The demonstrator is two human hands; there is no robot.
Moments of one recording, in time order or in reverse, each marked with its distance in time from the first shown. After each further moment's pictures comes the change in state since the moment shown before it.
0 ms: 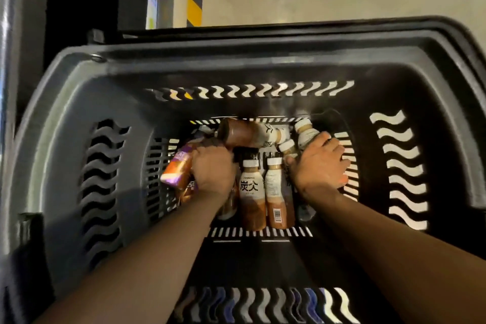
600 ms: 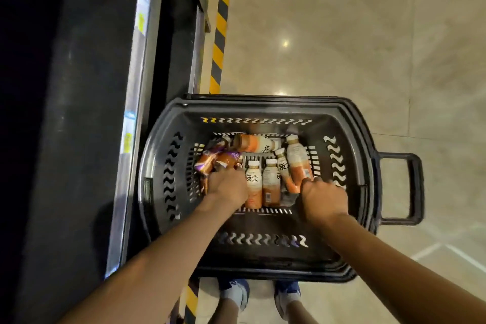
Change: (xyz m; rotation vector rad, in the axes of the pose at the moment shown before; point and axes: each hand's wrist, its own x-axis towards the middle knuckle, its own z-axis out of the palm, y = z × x) left_hand -0.145 -0.037 -0.193 -0.173 -0.344 0.192; right_hand -0.163 0.044 -0.196 -0.423 -0.310 -0.387
